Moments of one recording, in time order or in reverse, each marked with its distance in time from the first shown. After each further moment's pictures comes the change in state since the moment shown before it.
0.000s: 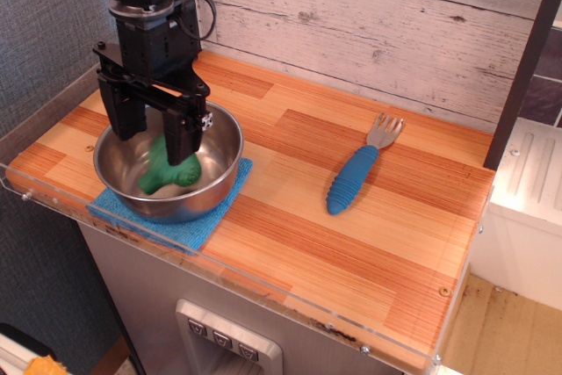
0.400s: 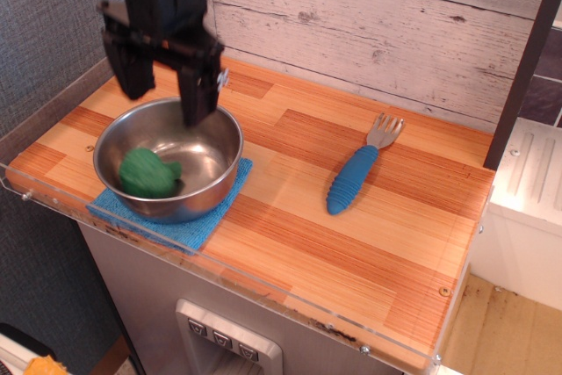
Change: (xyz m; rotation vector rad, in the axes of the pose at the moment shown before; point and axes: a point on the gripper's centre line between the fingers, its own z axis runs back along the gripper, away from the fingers) arm 0.012 -0.007 0.039 0.018 -0.119 0.036
